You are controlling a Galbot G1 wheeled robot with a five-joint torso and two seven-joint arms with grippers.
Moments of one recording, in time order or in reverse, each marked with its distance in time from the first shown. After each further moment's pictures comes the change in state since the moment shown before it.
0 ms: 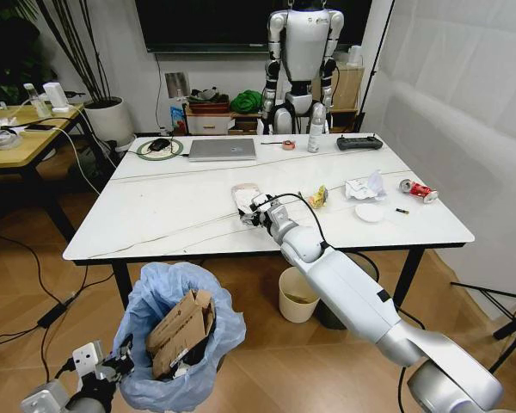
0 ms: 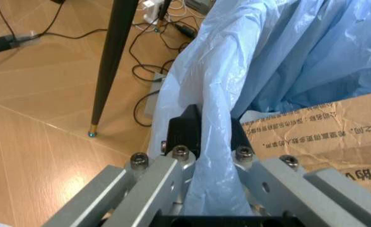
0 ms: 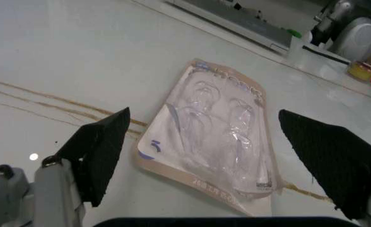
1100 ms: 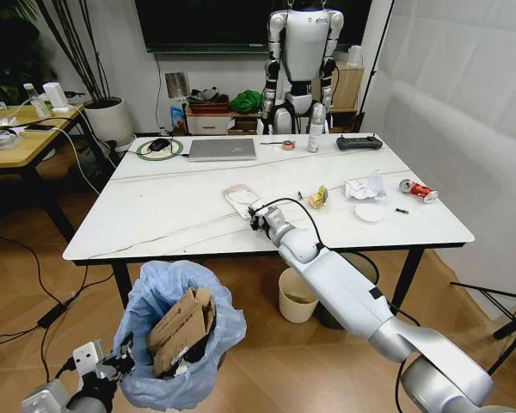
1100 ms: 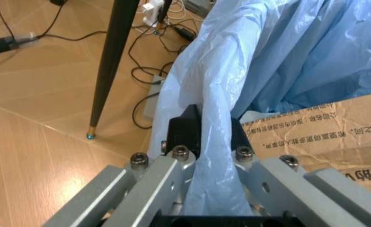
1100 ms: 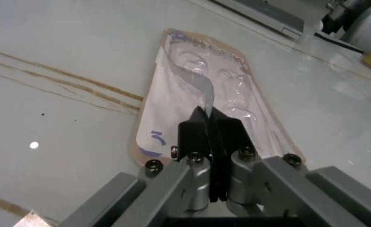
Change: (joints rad) left arm -0.004 -0.004 -0.002 -0.002 -0.001 -0.006 0.002; right arm 0.013 0.022 -0.010 -0.077 -0.025 0.018 -0.024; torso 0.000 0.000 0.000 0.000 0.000
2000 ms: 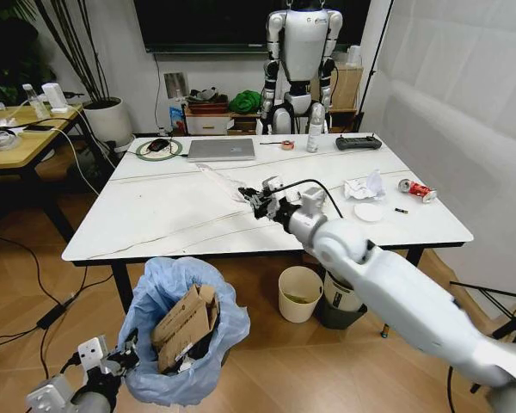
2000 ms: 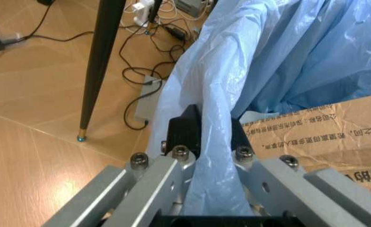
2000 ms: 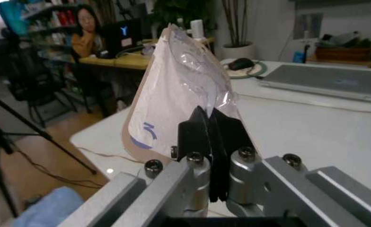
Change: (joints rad) left arm -0.015 0.026 0.016 0.000 -0.017 0.002 -0.002; right arm -0.072 -0.410 -0.003 0.742 0.761 -0.048 0.038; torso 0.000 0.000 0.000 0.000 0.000
